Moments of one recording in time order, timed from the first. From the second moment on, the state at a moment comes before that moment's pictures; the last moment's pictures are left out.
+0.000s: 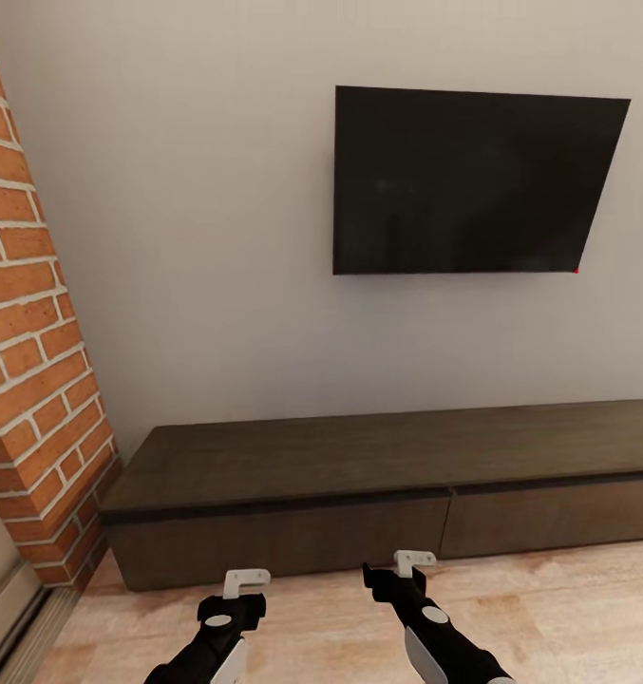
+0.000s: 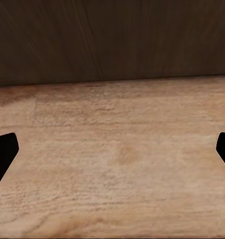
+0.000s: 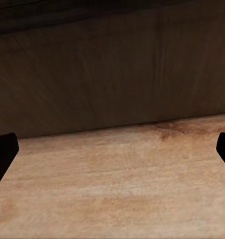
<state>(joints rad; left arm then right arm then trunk) -0.41 -0.07 -0.40 -0.57 0.35 0.17 0.39 -0.50 0.08 0.33 -0.40 -0.35 -0.13 -0.07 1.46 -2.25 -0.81</state>
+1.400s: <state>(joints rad) -0.41 -0.08 -0.40 -0.57 0.36 0.26 0.38 -0.50 0.07 0.32 -0.39 -0.36 -0.13 -0.07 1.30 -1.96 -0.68</state>
